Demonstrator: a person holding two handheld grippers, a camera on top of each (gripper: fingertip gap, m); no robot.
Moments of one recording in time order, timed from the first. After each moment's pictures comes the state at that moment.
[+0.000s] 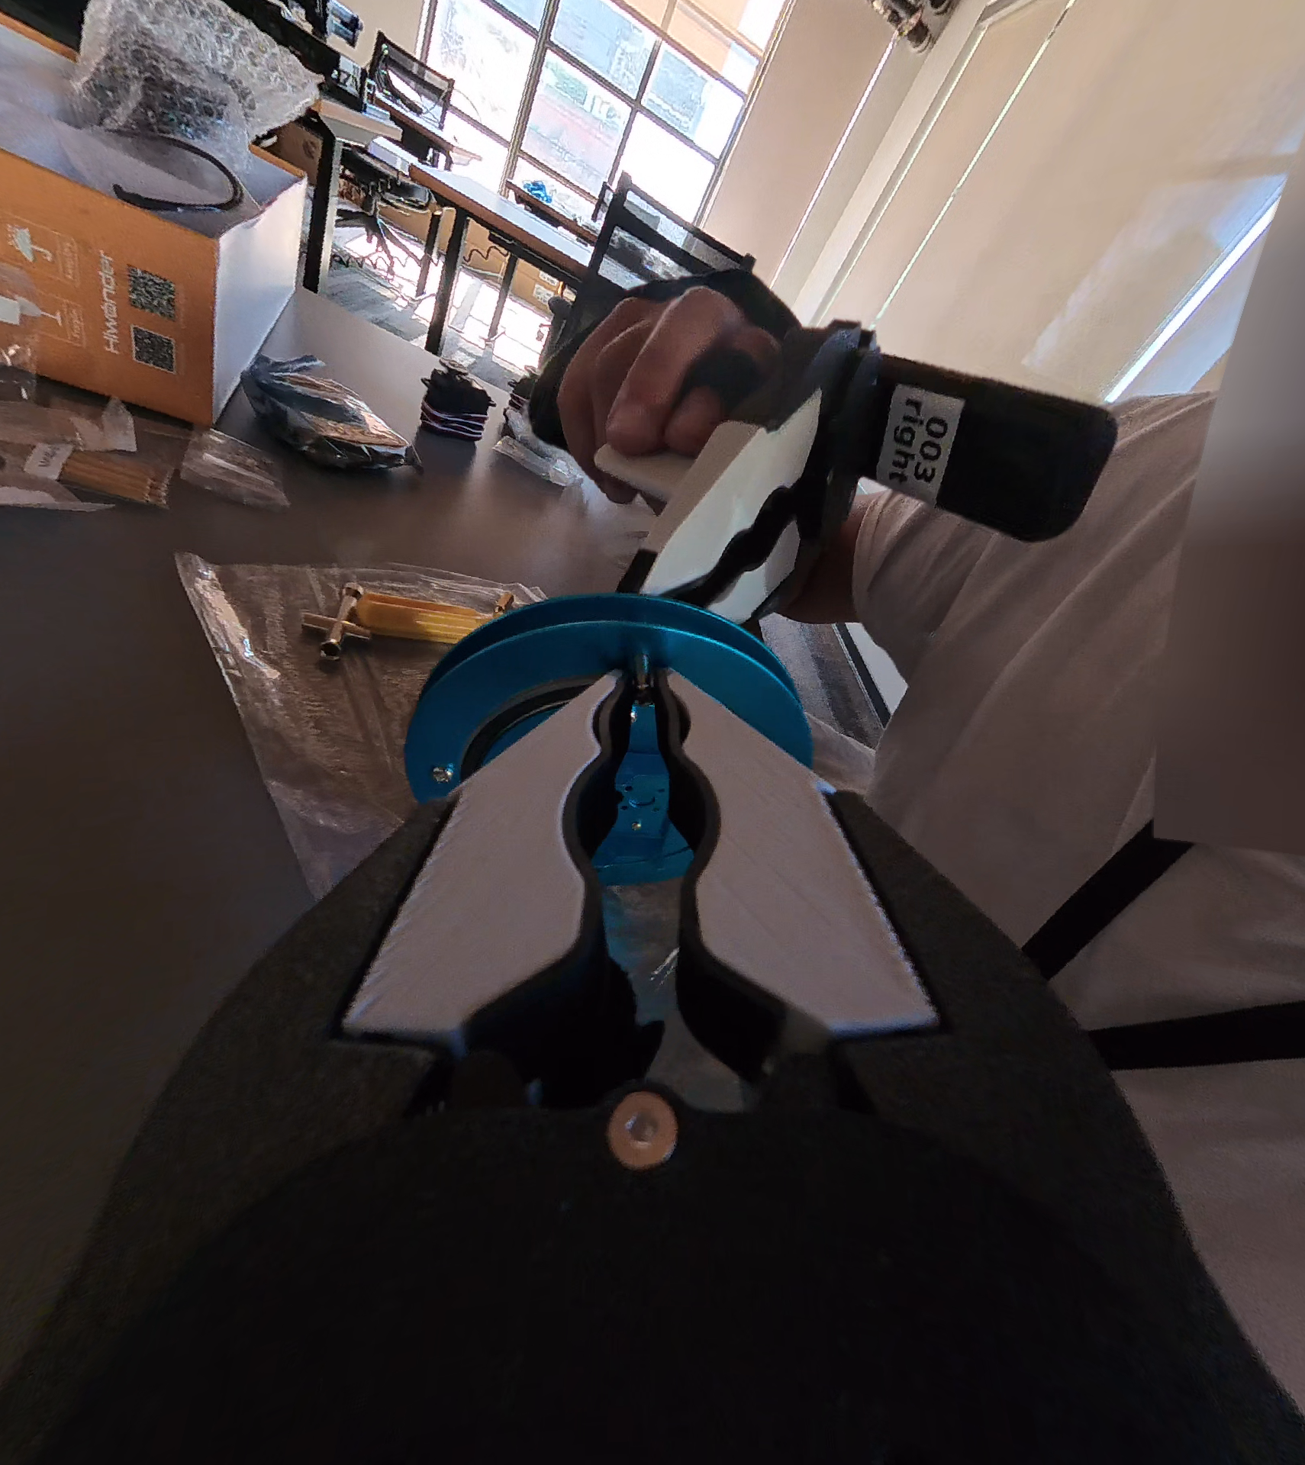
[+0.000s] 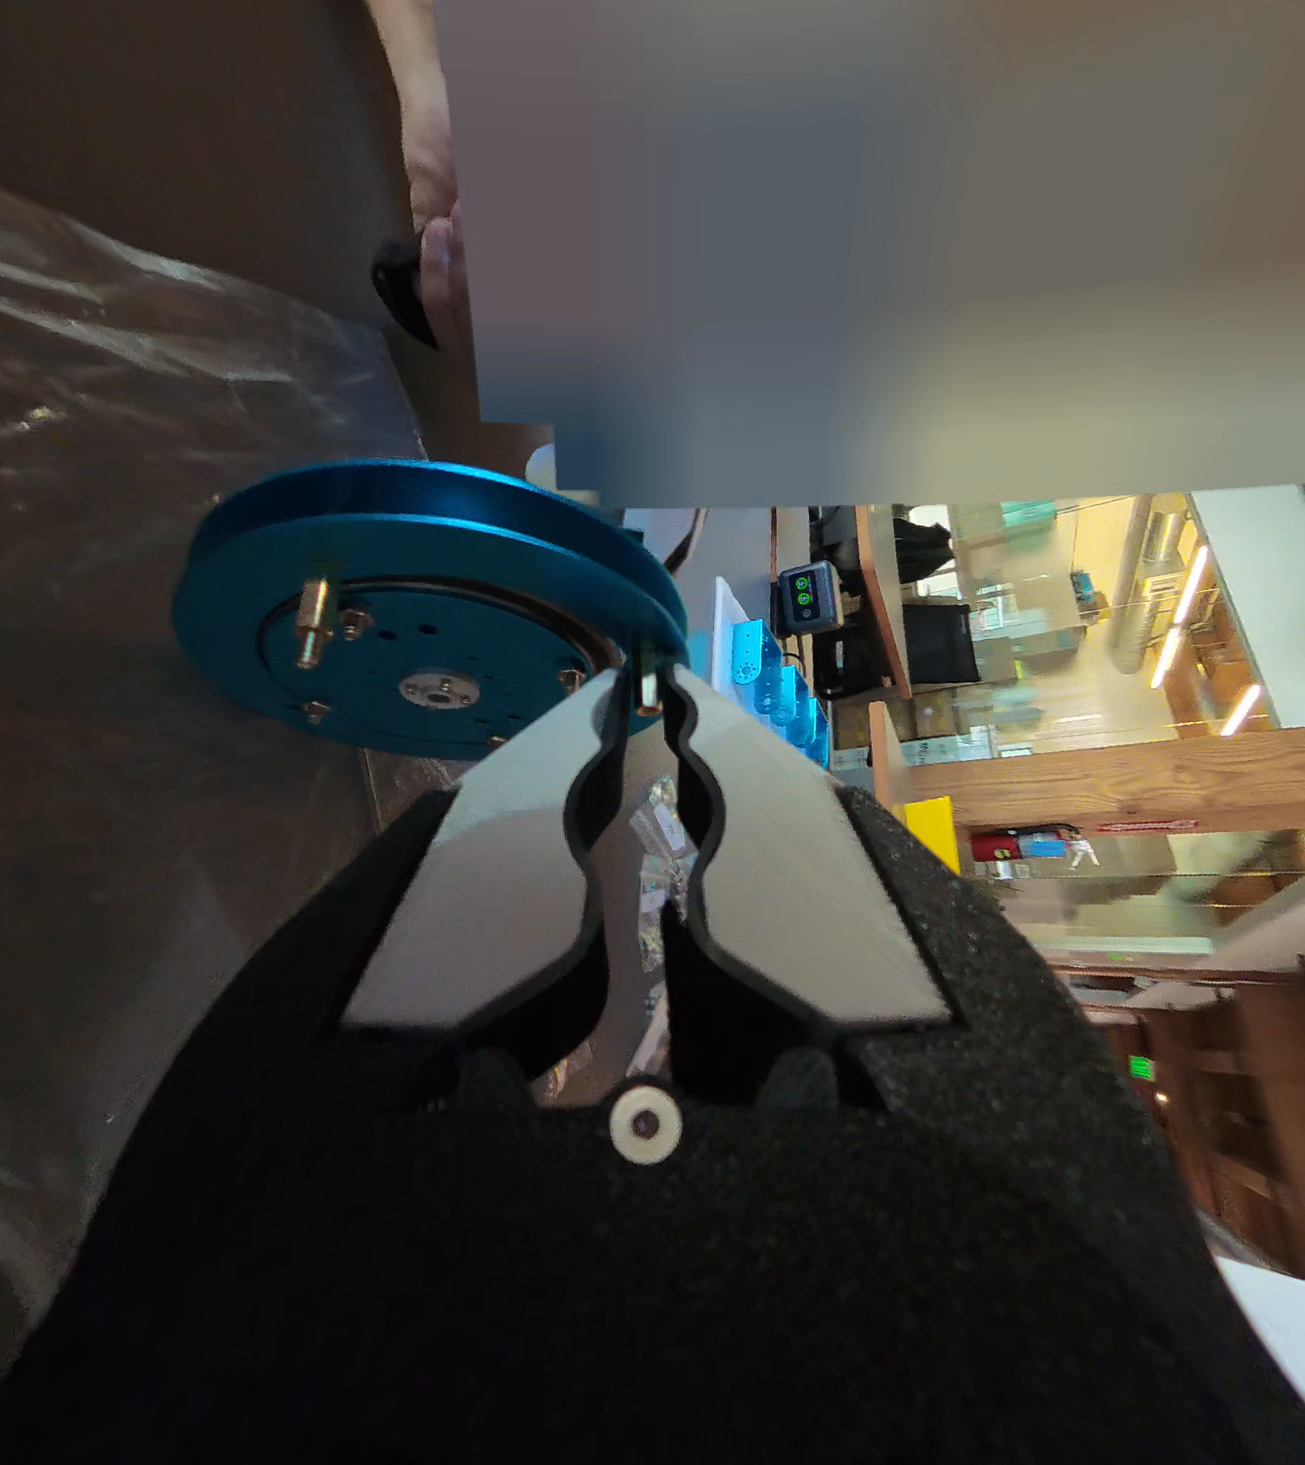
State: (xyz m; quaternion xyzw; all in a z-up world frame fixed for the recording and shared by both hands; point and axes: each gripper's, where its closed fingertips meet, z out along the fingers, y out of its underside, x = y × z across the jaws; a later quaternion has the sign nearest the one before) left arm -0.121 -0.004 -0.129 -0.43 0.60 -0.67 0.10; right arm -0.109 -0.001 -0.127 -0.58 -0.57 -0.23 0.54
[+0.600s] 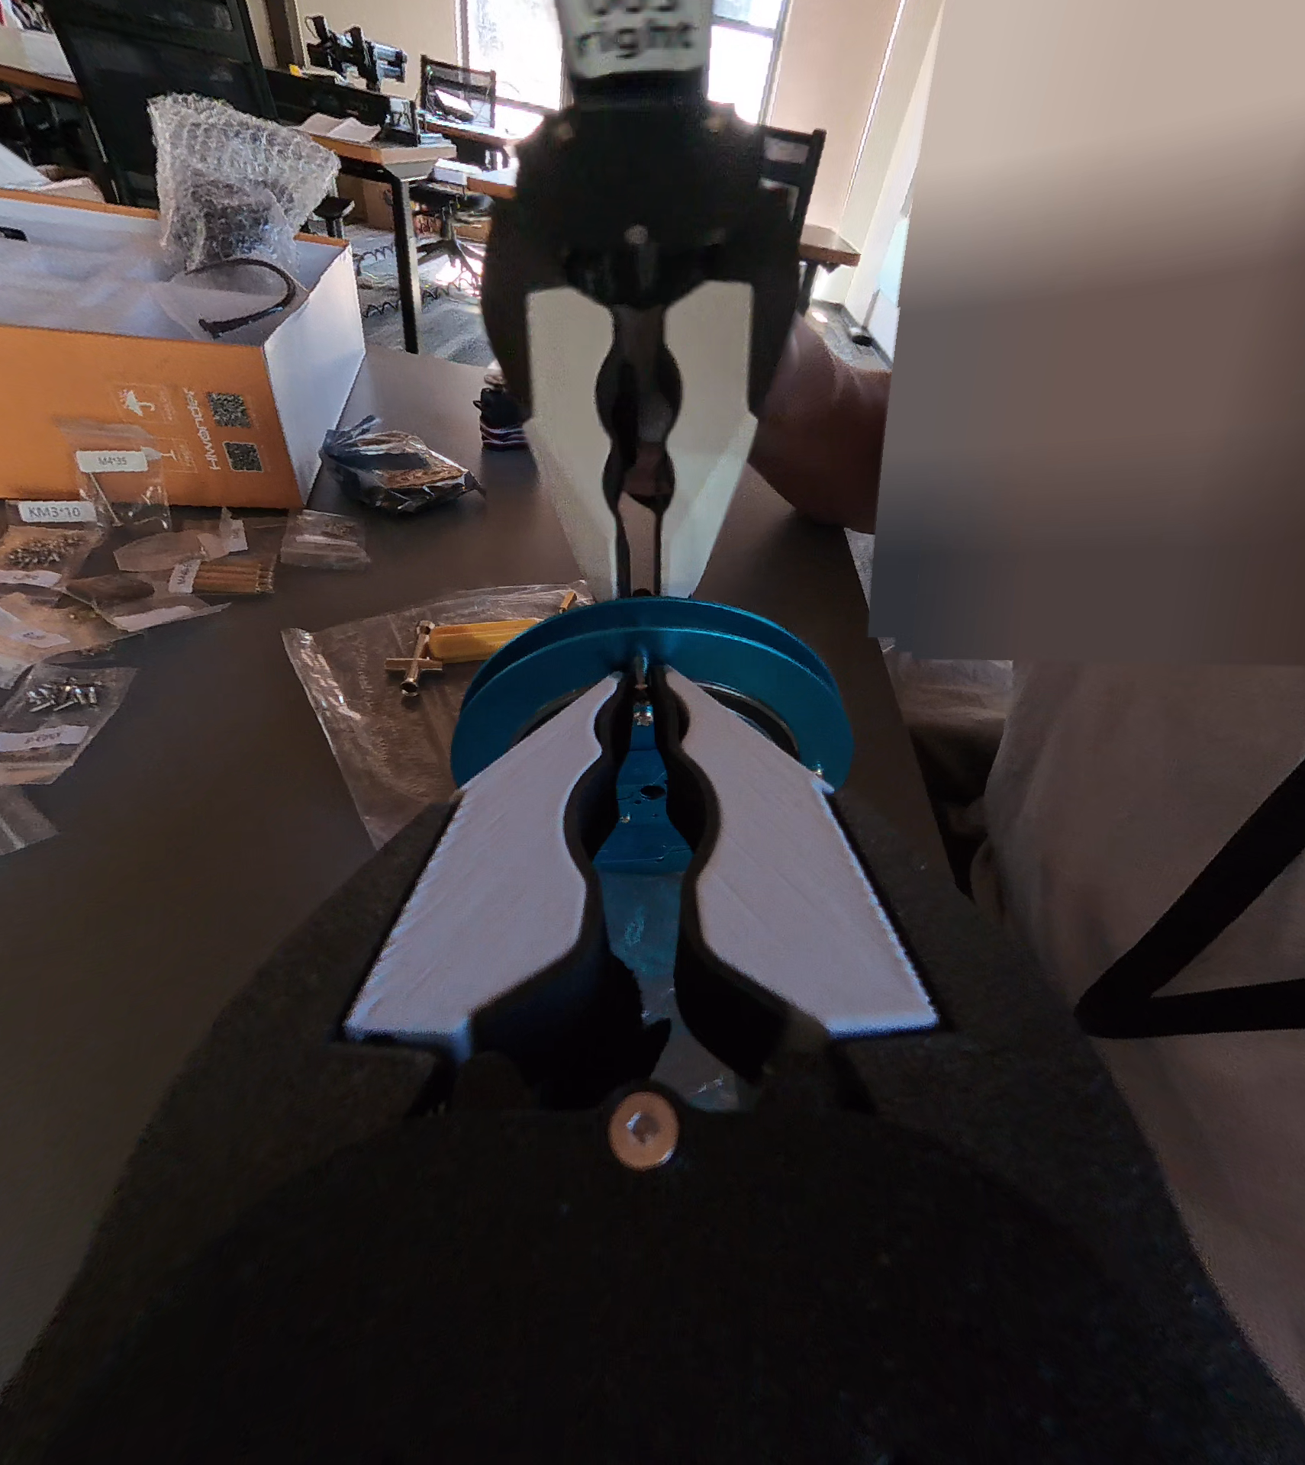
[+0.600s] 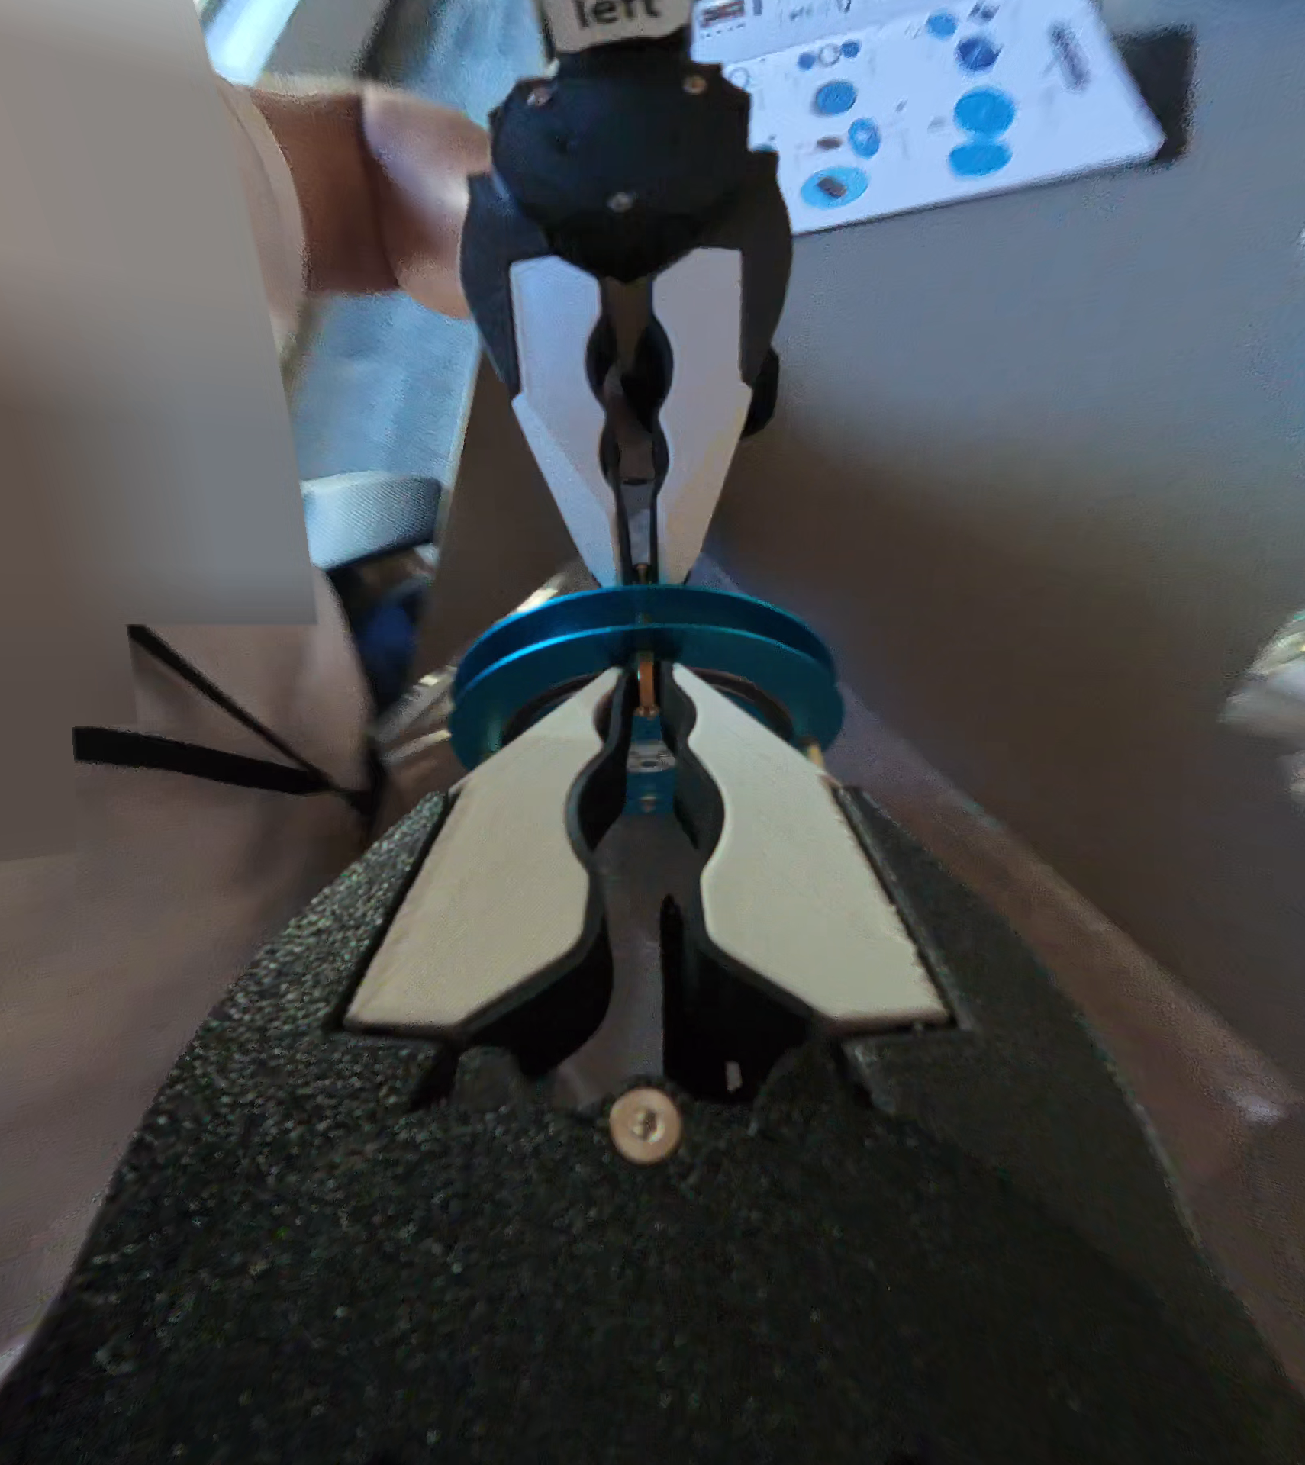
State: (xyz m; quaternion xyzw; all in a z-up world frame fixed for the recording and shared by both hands) left arm -0.124 -0.011 -0.130 -0.38 0.67 -0.59 0.22; right arm -0.117 -0.013 -0.132 -0.82 -0.33 0.29 0.38
